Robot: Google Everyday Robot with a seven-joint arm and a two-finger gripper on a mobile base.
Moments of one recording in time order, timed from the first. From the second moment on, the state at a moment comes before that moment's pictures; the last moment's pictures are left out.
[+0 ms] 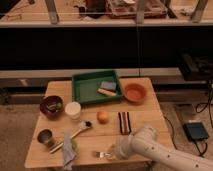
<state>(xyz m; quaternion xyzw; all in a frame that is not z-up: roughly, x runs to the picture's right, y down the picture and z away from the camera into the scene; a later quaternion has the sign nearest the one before) 0.031 0.331 0.754 0.23 -0.30 -0.91 0.13</state>
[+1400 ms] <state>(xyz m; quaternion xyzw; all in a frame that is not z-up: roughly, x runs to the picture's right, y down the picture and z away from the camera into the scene) 0.150 0.209 0.745 0.18 -0.24 -0.92 0.23</state>
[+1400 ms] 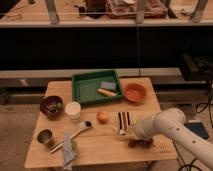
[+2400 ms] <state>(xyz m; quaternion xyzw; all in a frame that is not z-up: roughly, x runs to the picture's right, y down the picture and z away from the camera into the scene) 0.272 0.039 0.850 0.08 -0.16 -0.92 0.36</state>
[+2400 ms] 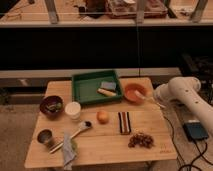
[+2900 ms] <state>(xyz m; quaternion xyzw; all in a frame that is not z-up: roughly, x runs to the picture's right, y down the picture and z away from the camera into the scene) 0.264 0.017 0.918 0.05 -0.14 -0.89 0.44</state>
